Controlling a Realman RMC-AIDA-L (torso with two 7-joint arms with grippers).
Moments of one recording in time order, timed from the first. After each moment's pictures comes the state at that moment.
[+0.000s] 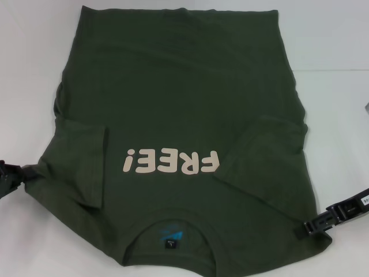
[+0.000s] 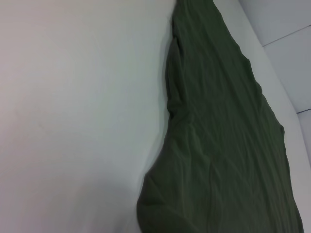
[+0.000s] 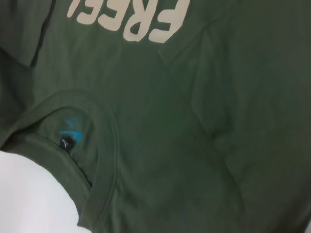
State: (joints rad) left arm -0.42 -2.04 0.25 0.72 2.31 1.41 -2.39; right arm 0.72 1.95 -0.82 -0.63 -2.56 -1.62 2.33
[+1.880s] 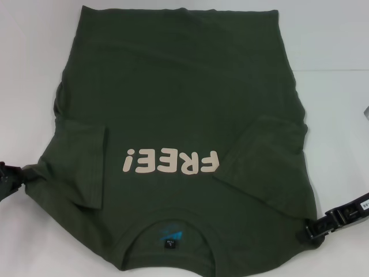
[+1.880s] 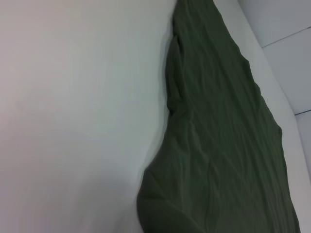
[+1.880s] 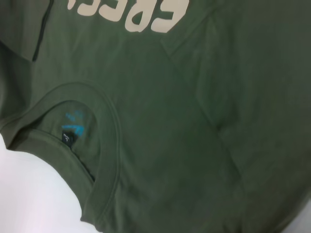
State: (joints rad) left arm -0.41 -2.04 0.25 0.72 2.30 1.41 -2.39; right arm 0.71 1.96 -0.82 -0.65 -2.56 -1.63 2.34
